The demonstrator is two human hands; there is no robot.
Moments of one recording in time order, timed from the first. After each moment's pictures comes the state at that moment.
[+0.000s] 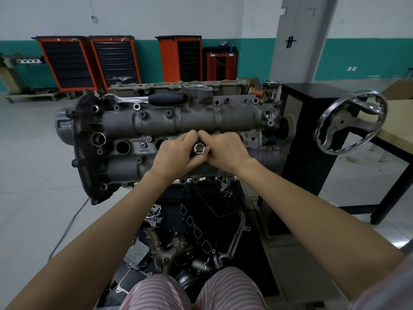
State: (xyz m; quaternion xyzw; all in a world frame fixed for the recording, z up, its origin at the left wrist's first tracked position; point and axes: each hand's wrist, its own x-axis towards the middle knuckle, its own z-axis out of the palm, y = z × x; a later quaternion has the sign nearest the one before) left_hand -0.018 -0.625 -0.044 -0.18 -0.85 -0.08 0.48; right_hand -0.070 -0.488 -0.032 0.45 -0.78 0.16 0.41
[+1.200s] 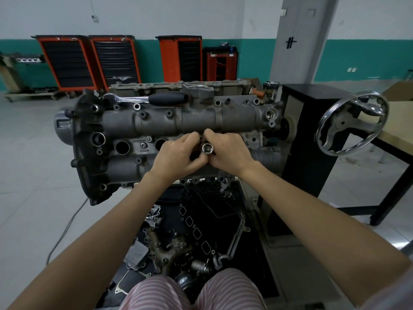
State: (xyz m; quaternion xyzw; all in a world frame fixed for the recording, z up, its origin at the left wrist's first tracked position) left_hand -0.016 -0.625 -0.045 -0.20 -0.85 -0.11 0.47; right_hand -0.072 -0.483 -0.033 0.46 -0.77 0.19 0.40
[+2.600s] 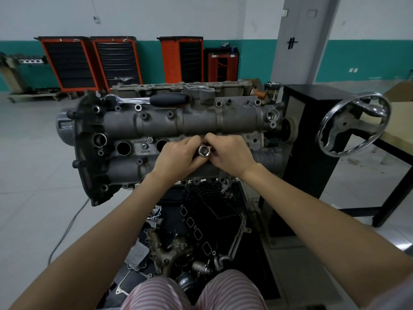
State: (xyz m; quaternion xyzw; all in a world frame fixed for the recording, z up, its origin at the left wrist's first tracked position) left_hand -0.021 -0.628 -0.047 -0.21 -0.85 -0.07 0.49; right_hand -0.070 -0.479 -0.034 0.48 -0.76 0.22 0.38
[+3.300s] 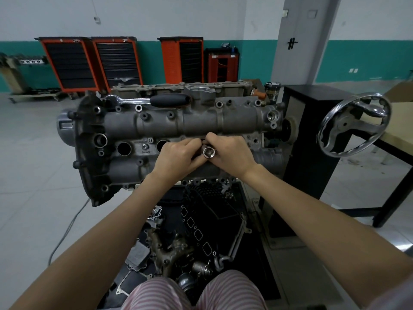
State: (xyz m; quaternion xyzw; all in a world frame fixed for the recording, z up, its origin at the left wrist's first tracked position) left_hand -0.024 -0.630 -0.049 -0.21 -0.83 -0.08 0.50; right_hand -0.073 -0.478 -0.036 0.48 -0.75 0.21 0.40
